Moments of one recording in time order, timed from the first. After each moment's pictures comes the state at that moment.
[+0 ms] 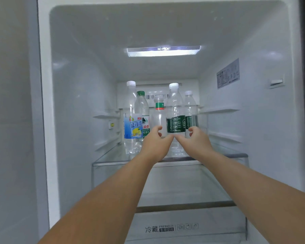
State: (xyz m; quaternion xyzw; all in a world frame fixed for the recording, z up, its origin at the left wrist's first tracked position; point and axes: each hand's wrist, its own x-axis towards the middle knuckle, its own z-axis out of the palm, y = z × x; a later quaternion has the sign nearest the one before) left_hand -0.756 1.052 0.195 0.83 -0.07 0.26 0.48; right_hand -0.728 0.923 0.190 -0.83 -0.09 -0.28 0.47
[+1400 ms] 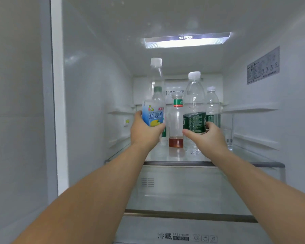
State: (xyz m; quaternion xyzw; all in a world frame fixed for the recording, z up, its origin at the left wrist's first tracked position) left_hand -0.736 1.108 0.215 0.74 0.02 0.42 0.52; right_hand -0.704 0.938 0.196 -0.76 -0.16 -0.26 0.57
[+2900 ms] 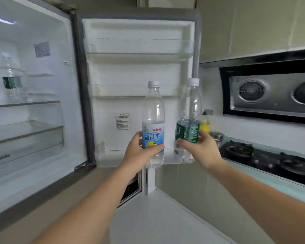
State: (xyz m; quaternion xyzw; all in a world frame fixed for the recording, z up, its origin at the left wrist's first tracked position) left_hand -1.227 0.877 0.050 0.62 -0.42 -0.15 0.64; right_hand -1.388 0.771 0.065 -0.71 0.30 -0.45 0.45
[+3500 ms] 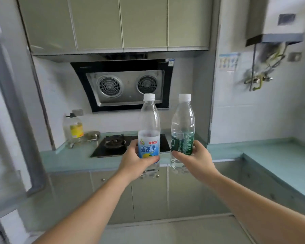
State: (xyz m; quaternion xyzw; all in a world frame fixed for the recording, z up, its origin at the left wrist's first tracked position) left_hand -1.524 0.659 0.017 0.46 -0.67 -0.36 0.47; right_hand -1.715 0.705 0.015 -0.52 0.60 -0.56 0.24
